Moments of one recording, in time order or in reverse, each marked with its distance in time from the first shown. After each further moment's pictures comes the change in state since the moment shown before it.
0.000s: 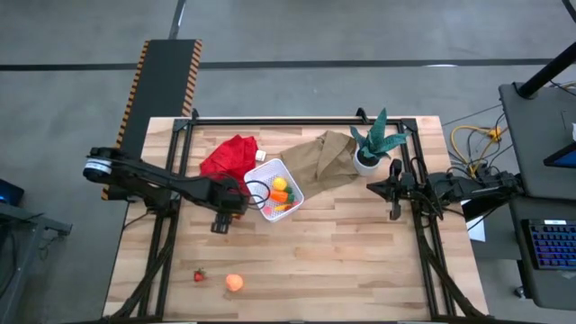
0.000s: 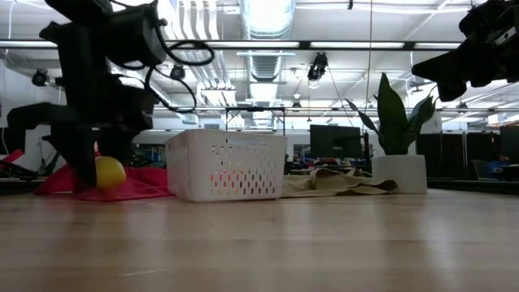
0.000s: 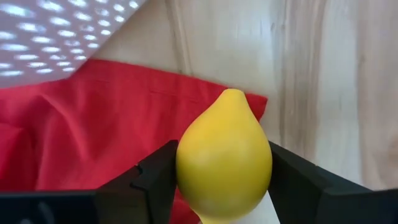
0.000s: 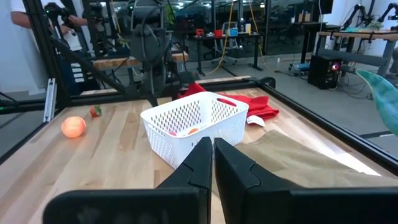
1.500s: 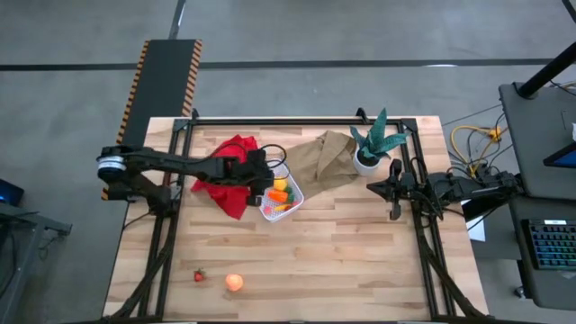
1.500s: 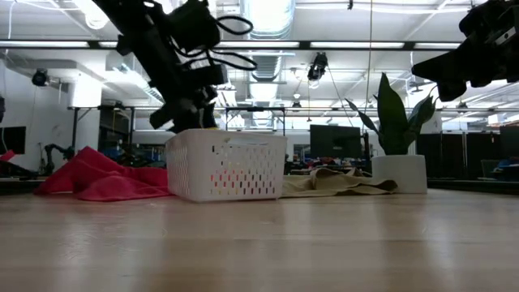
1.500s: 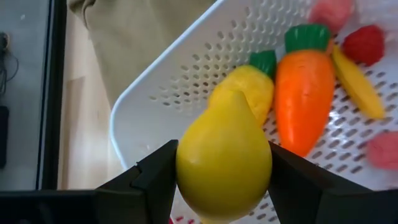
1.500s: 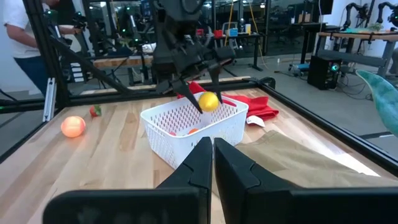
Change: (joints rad) left arm 0.238 0.134 0.189 0.391 -0.128 0.337; right arm 0.000 -0.001 0.000 0.000 0.000 -0.004
